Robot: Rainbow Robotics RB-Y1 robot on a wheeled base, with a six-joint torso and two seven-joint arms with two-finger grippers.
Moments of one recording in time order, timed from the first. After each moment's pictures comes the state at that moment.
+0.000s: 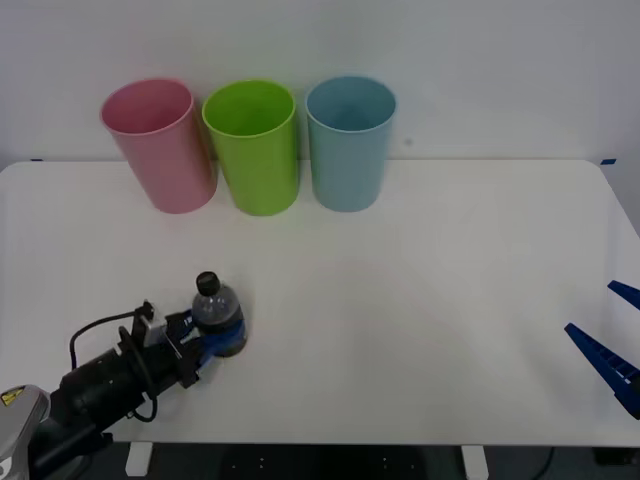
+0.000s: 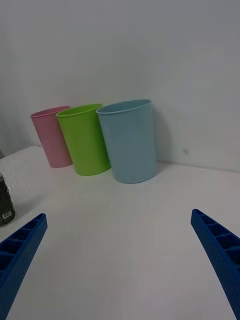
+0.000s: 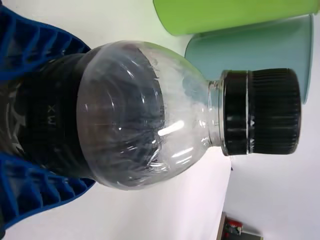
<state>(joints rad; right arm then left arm) 0.35 -0.40 -0.52 -1.66 0.96 -1.22 0.00 -0.02 0.26 0.17 -1.20 -1.20 -1.07 -0.39</state>
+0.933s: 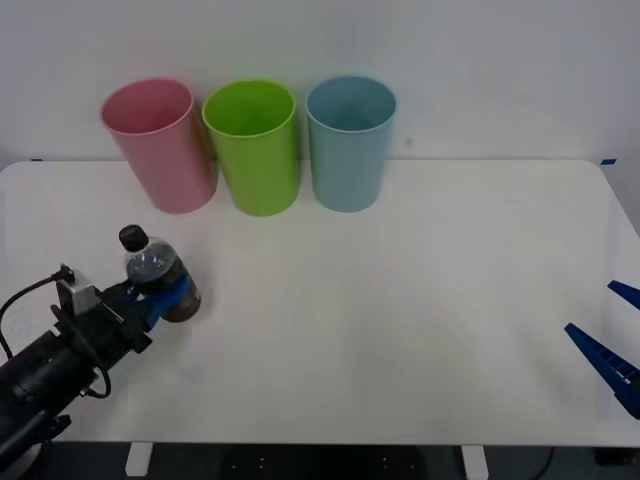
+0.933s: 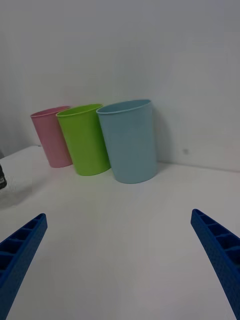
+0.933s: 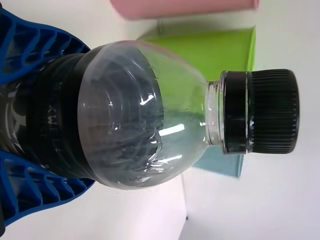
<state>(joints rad) 0.35 -0.40 -0.52 -1.66 0.96 -1.22 0.00 0.06 0.28 0.29 -1.42 -1.10 -0.96 -0.16</state>
